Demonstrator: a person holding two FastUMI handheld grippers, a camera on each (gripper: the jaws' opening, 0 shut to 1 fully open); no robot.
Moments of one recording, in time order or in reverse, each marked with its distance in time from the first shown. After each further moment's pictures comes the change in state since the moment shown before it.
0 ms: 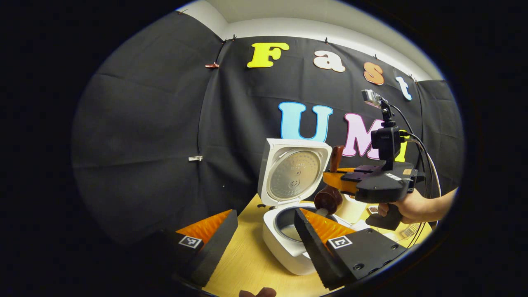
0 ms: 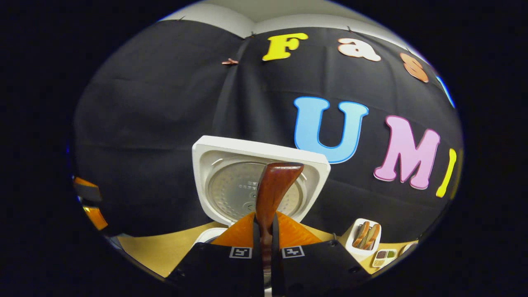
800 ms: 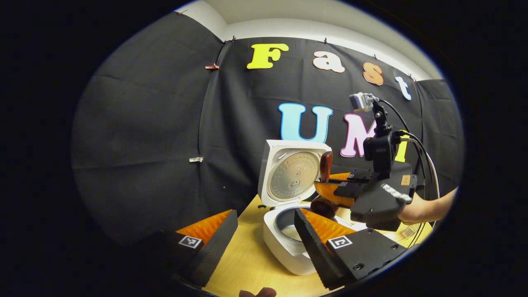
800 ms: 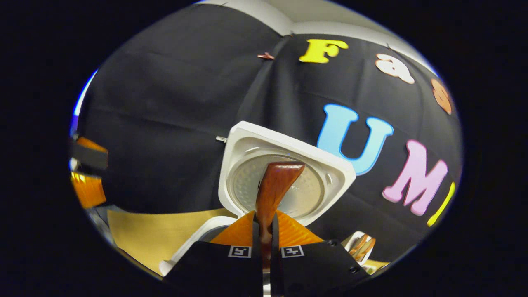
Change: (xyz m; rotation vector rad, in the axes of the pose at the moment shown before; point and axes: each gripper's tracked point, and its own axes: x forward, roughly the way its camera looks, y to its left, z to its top) left arm -0.004 -0.003 0.001 0.014 -0.011 0.003; right arm -0.006 0.019 -0.016 -0.033 0.042 0.066
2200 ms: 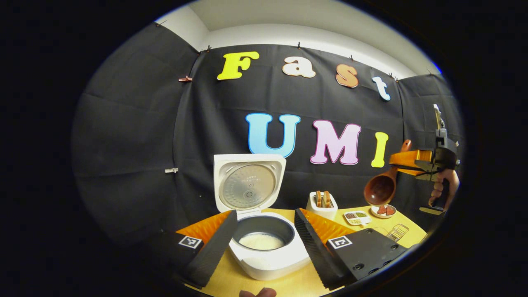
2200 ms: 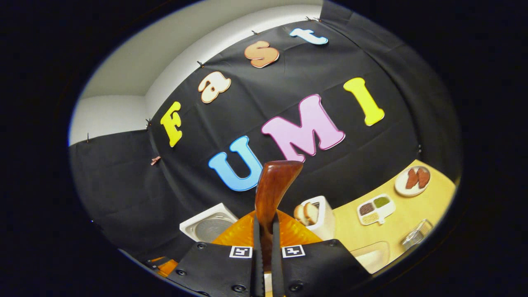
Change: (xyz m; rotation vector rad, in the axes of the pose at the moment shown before) left arm -0.015 -0.134 0.027 0.043 -0.056 -0.103; right arm -0.286 -0.264 0.000 0.816 -0.262 -0.392
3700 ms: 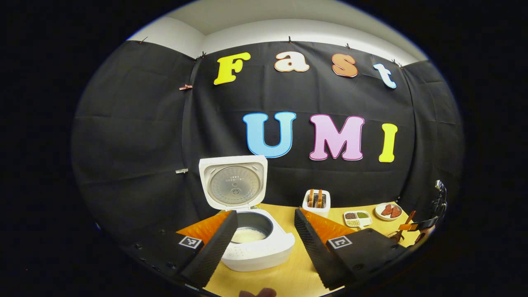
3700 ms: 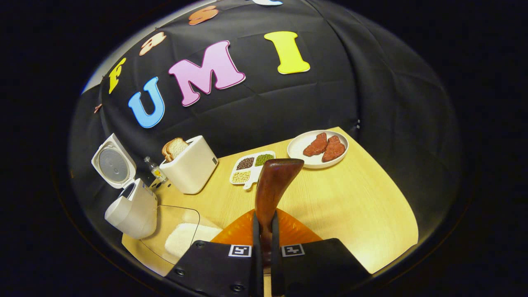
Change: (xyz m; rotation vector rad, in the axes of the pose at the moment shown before) left arm -0.018 -0.112 0.023 0.037 0.056 0.164; right arm -0.052 -0.371 -0.123 -0.108 0.403 -0.332
